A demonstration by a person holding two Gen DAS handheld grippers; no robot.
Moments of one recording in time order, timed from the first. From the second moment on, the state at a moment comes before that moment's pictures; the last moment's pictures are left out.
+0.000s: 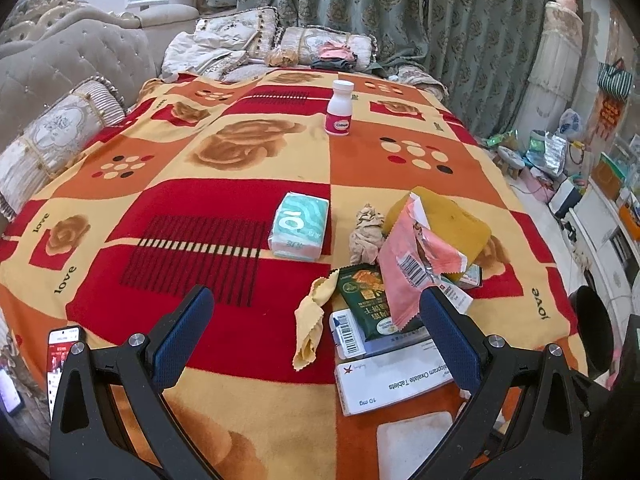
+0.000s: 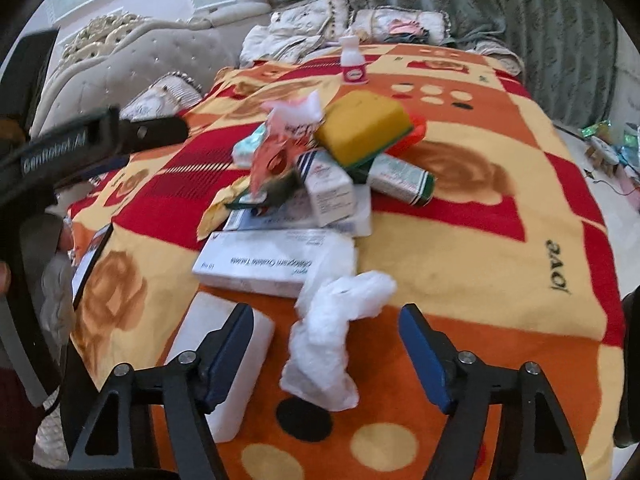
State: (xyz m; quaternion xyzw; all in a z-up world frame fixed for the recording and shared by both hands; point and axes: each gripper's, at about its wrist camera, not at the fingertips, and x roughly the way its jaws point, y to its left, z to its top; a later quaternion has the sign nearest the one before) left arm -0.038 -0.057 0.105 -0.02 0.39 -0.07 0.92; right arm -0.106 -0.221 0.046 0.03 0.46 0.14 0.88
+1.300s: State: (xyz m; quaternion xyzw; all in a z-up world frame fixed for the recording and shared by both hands) left arm 0.021 -0.112 0.092 -0.05 0.47 -0.18 0.86; right arm -0.105 -0.279 0.055 0.07 0.45 0.14 0.88
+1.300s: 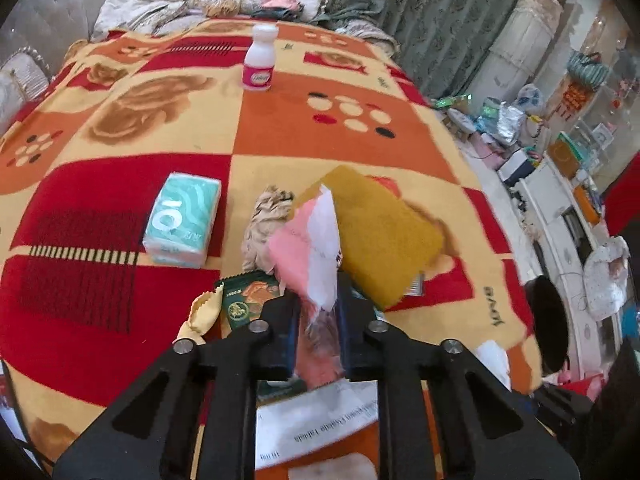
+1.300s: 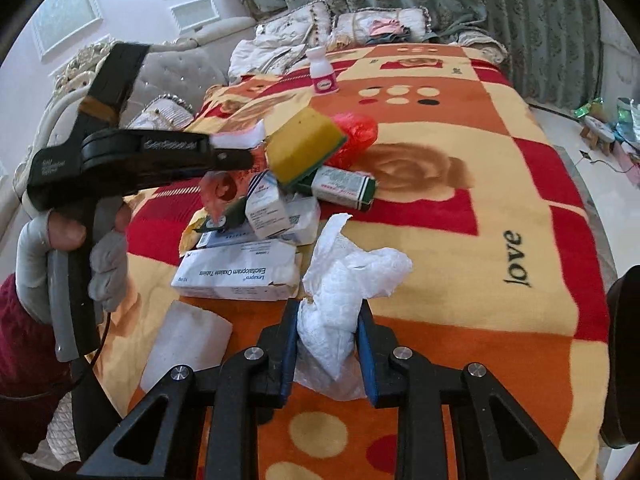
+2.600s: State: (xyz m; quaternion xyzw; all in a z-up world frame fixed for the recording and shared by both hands) left arm -0.081 -0.441 0.098 0.01 0.49 -0.45 0.75; right arm -0.192 -0.578 0.055 0.21 0.41 -0.15 0.88
